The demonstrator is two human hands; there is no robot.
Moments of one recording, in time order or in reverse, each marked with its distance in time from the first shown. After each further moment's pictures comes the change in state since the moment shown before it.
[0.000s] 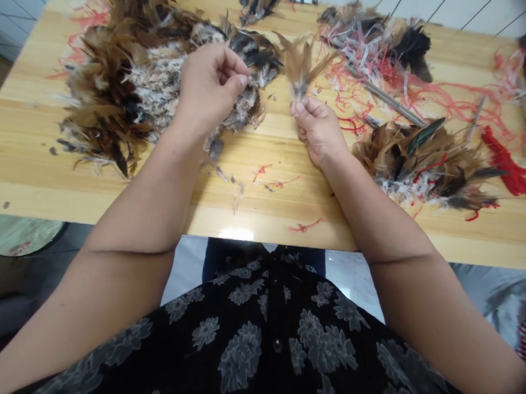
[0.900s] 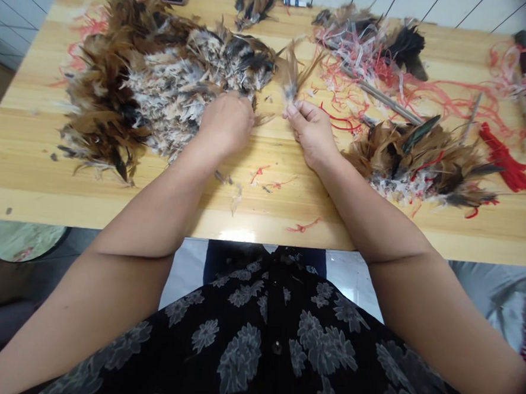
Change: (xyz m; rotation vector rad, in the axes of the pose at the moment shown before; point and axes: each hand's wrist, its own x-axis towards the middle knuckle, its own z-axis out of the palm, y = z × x) left_hand -0.015 -0.008 0.010 0.758 -0.409 -0.073; right_hand -0.017 -0.019 0.016 -0.111 0.080 -0.035
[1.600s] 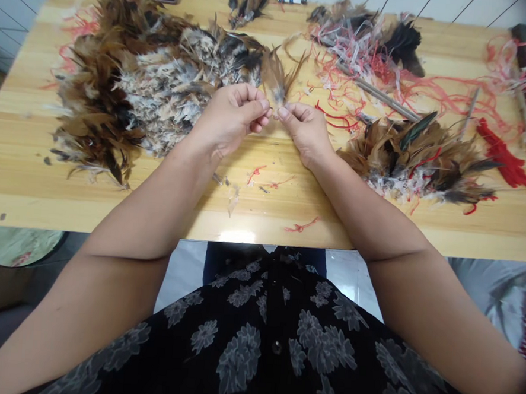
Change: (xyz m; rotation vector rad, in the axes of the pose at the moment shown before) left_hand 0.001 0.027 0.016 -1.177 -0.019 -0.057; right_hand 0.000 0.006 0.002 -0.009 -0.016 -0.012
